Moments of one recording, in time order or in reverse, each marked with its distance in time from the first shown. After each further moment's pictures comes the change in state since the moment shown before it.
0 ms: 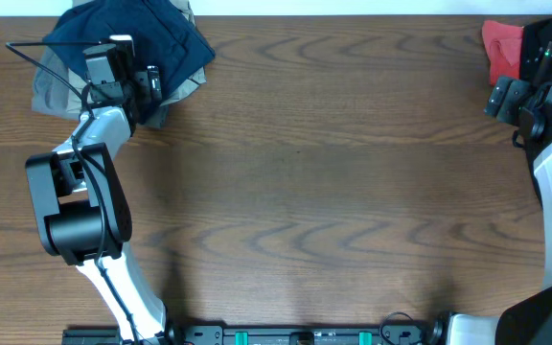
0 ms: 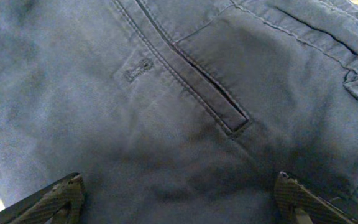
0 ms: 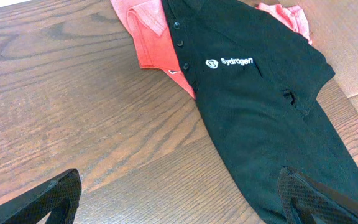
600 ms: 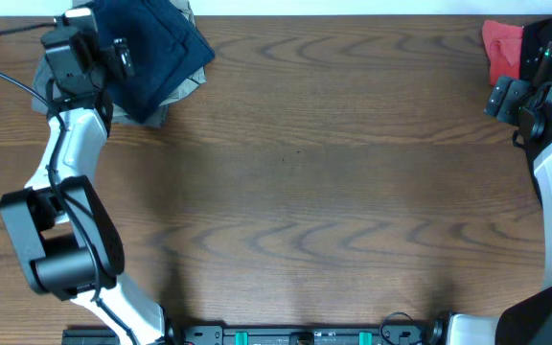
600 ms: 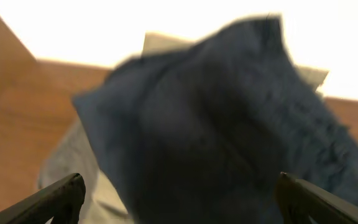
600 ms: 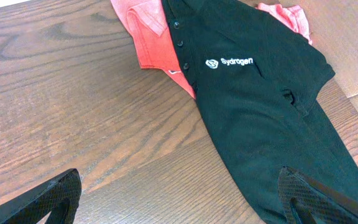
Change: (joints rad) left arm 0.060 -0.179 0.001 -0.027 0.008 -0.080; right arm 0.000 0.000 0.000 0.000 0.000 0.000
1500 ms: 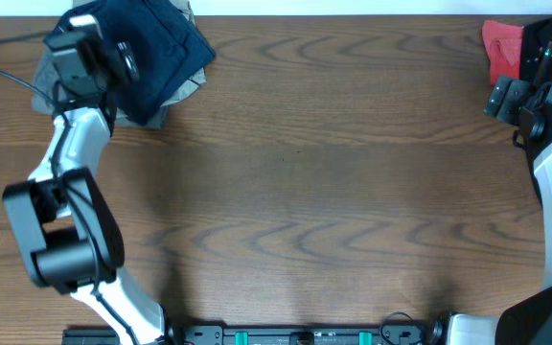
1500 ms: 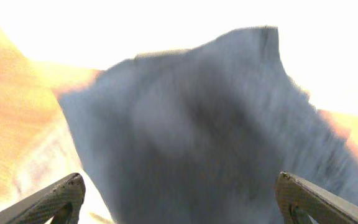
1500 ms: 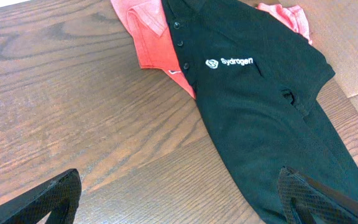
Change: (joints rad) left arm -0.001 0.008 -0.002 0.073 0.014 -0.045; right arm 0.000 0.000 0.000 0.000 0.000 0.000
